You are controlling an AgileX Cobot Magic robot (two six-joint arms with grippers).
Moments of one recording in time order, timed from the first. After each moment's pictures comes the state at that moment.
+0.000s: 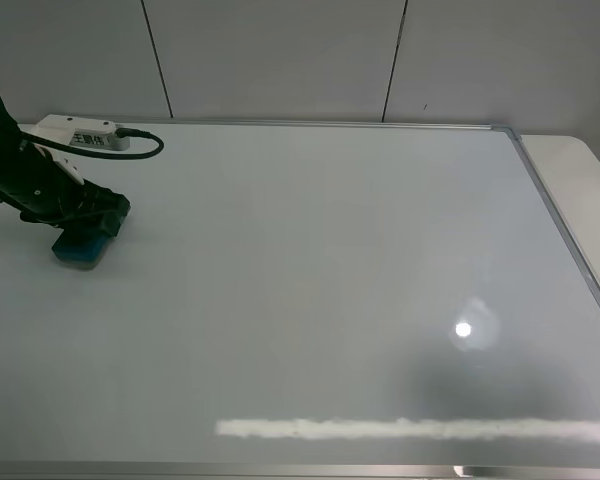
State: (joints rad) left arm -0.07 1.79 -0.89 -0.09 0.33 0.10; right arm 0.00 0.00 -0.49 -0.16 1.06 0.10
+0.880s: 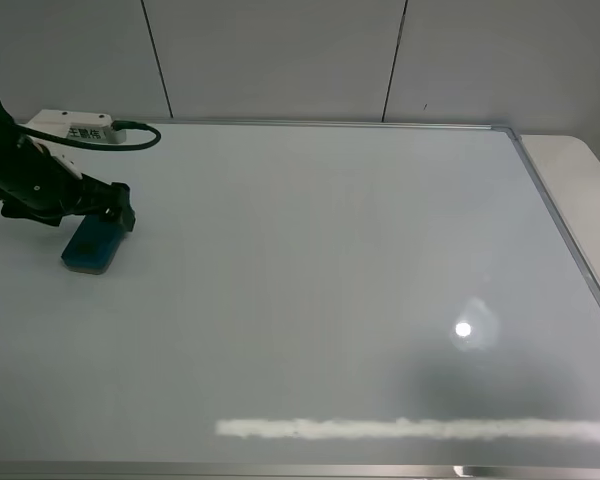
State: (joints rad) left arm -0.07 1.75 -0.89 -0.08 0.32 0.05; right arm 0.00 0.00 -0.49 -0.16 1.06 0.10
